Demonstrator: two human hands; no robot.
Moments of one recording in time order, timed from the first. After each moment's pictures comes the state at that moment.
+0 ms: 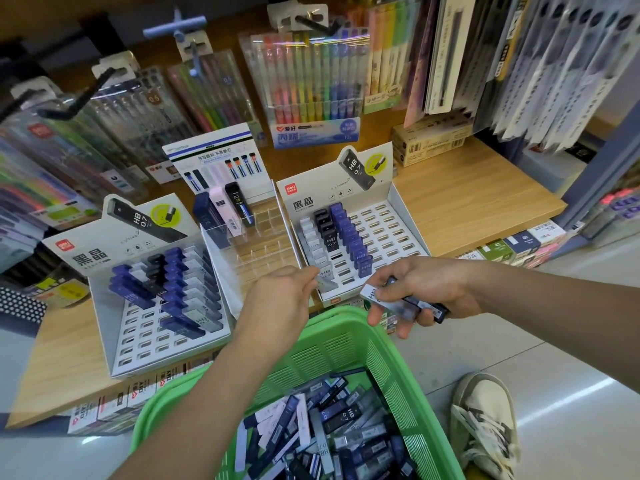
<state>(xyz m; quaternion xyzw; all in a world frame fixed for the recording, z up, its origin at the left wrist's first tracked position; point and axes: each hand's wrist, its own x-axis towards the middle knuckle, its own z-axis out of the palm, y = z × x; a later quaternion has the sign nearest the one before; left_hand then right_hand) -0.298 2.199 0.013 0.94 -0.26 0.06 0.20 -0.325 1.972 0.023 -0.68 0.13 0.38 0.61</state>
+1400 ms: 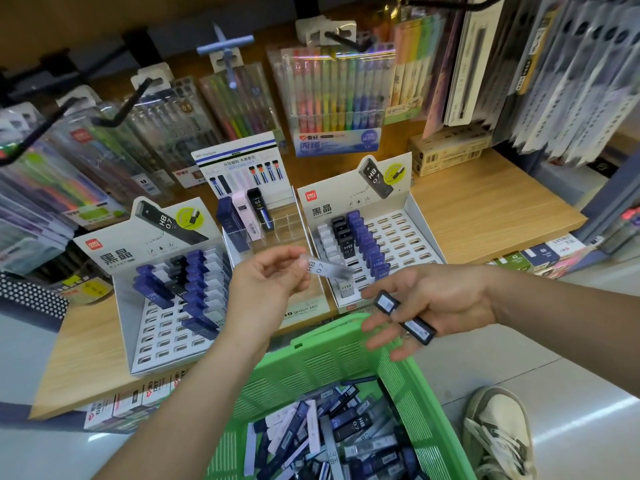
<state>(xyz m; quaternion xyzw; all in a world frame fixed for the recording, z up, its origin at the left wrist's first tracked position) -0.295 2.216 0.050 0.72 0.02 -0.08 0.69 -0.325 1.983 0.035 -0.55 0.10 0.45 0.69</state>
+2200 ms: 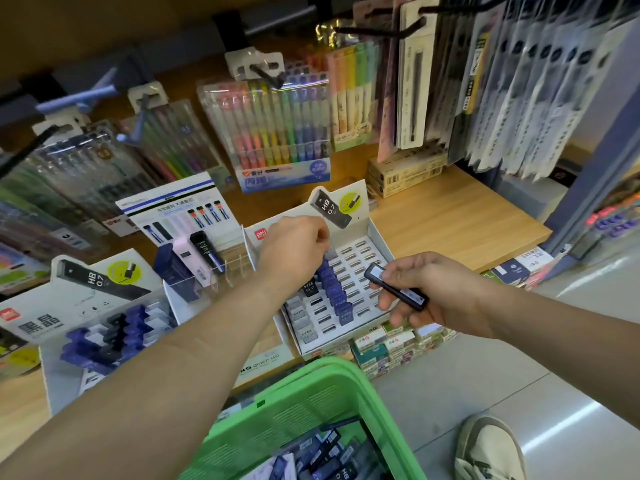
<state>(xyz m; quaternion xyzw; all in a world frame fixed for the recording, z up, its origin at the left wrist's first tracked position) -0.177 2.103 0.034 0.96 -0.24 0.06 0.12 -0.307 1.930 0.027 -0.61 0.17 0.20 0.74</state>
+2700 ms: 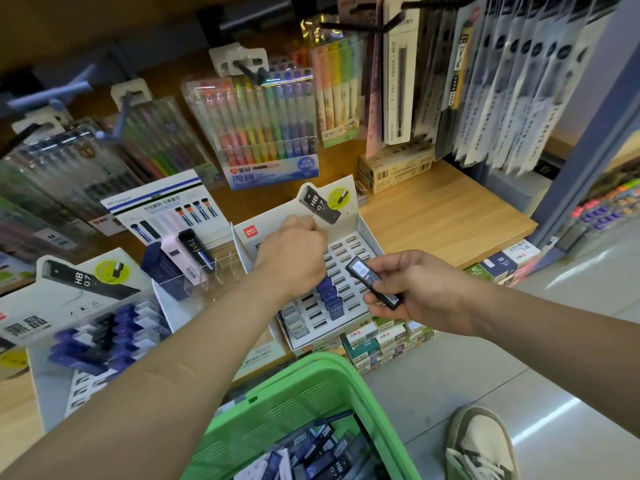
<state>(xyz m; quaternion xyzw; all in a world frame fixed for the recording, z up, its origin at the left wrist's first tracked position) -0.196 2.097 0.040 0.94 -0.35 0.00 -0.04 -0.313 1.940 0.030 -0.54 0.20 0.18 0.80</state>
